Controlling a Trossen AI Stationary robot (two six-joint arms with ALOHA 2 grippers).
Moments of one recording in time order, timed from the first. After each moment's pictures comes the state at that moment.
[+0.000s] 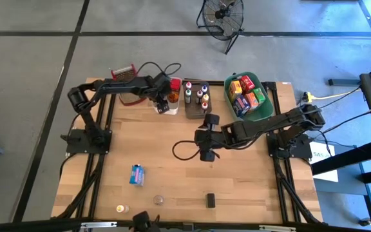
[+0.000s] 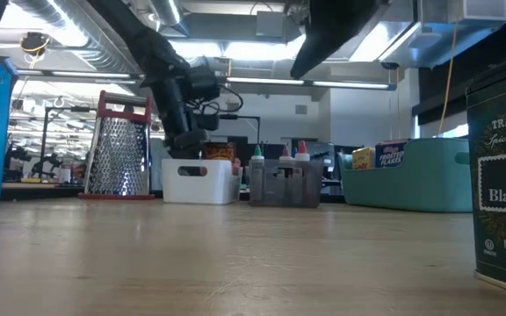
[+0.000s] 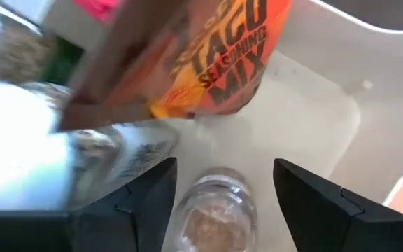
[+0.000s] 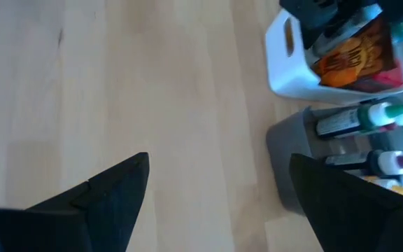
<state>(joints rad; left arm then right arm) 0.62 1.74 1.09 -0.48 -0.05 0.17 0.26 1.67 1.39 -0.76 0.45 0.14</state>
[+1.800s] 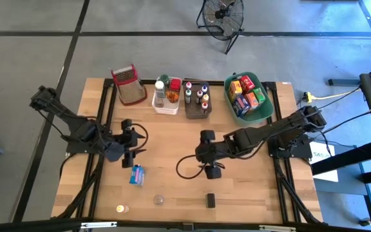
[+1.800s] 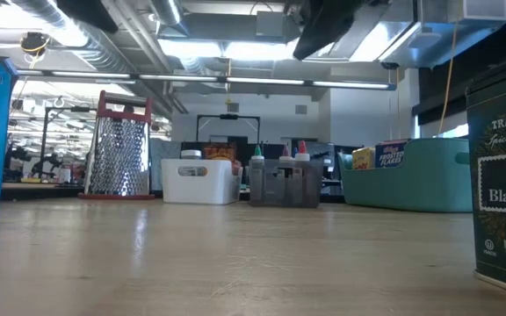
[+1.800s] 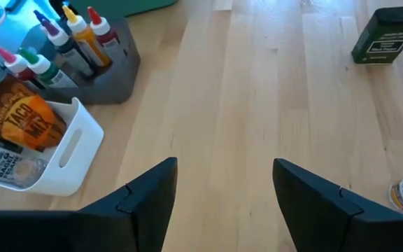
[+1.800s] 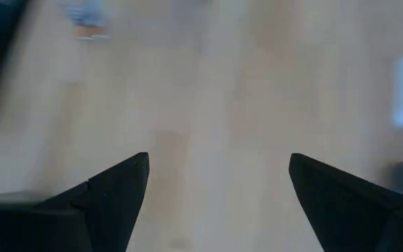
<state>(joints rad) -0.56 1.00 0.95 -0.83 -0.60 -0.47 0.35 1.67 1.40 -0.70 0.19 0.11</state>
